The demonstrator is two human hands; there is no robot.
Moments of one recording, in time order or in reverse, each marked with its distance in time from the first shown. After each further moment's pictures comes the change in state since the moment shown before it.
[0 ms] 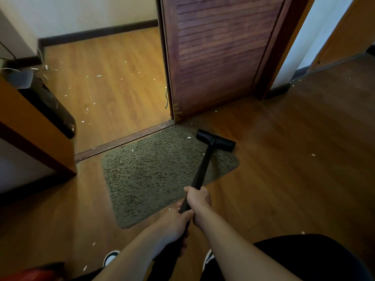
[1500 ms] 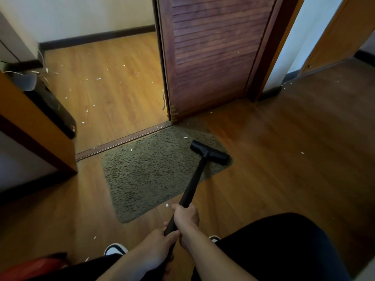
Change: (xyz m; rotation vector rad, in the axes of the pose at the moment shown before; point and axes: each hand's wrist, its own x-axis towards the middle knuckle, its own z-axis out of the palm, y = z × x) left_hand -0.056 -0.050 -0.002 0.085 -0.080 0.079; right_hand -0.043 0.069 0.012 -0.032 -0.015 0.044
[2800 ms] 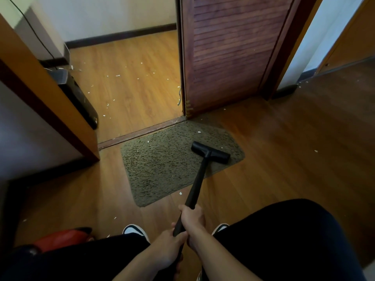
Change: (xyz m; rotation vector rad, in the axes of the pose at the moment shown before) left_hand -0.043 -0.046 0.010 -0.055 -0.003 -0.002; right_hand -0.053 0.036 -0.005 0.007 -0.078 -0.077
